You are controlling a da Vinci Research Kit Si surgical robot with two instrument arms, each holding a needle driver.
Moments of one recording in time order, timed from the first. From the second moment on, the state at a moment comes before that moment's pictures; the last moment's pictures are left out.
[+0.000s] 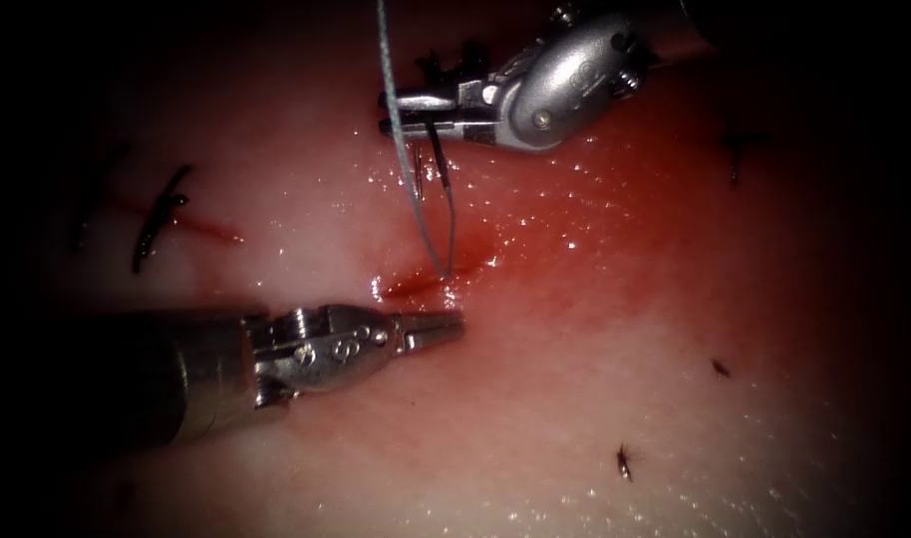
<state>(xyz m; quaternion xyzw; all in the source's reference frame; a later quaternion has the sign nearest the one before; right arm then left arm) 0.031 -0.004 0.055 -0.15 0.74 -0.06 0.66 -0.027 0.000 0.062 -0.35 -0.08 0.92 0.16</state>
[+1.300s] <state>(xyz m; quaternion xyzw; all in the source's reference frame) 0.031 -0.006 0.059 0.01 0.70 0.10 0.70 -0.026 0.000 0.061 -0.36 -0.08 0.91 0.16</state>
